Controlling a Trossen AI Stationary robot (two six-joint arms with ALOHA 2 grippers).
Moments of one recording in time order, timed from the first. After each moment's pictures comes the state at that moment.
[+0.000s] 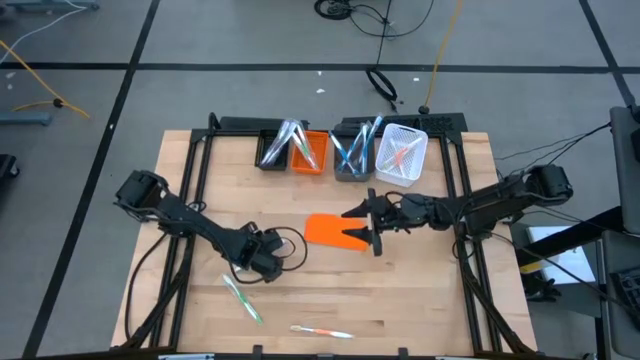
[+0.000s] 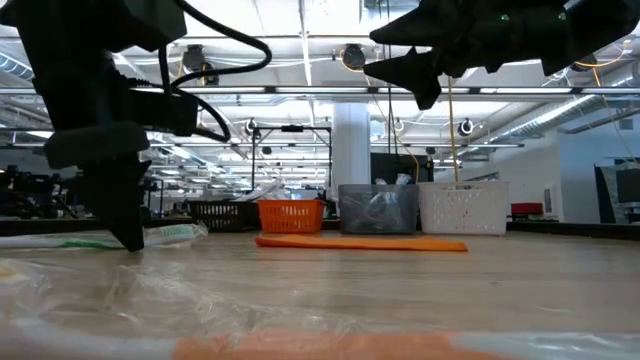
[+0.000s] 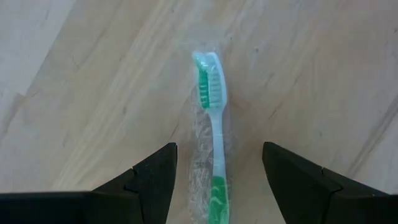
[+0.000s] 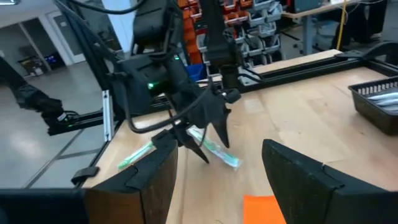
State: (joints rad) left arm -0.42 1.67 0.86 -0.61 -0.31 -0.92; right arm 0.11 1.32 0.53 0.69 0.03 0.27
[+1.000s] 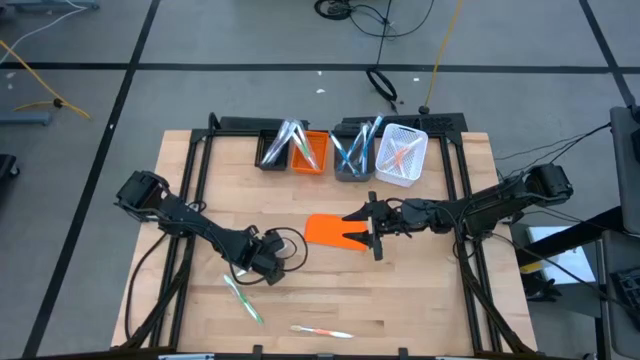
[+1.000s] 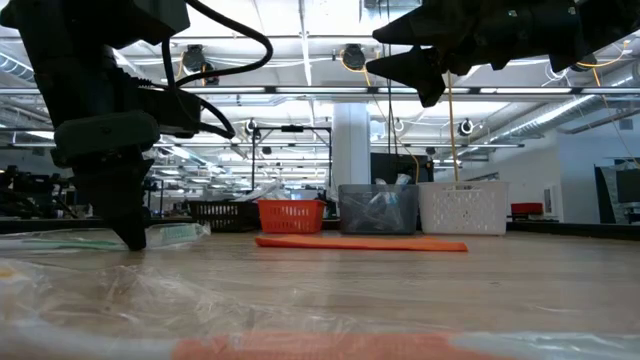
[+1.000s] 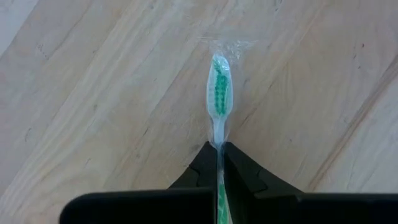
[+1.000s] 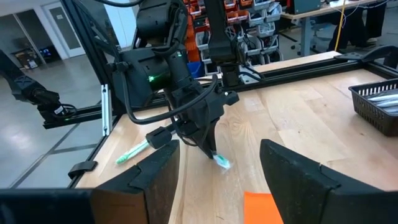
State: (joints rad) left arm -0.42 1.69 0.86 -0.57 -0.28 -0.99; right arm 0.15 1.32 0.53 0.68 0.08 0.25
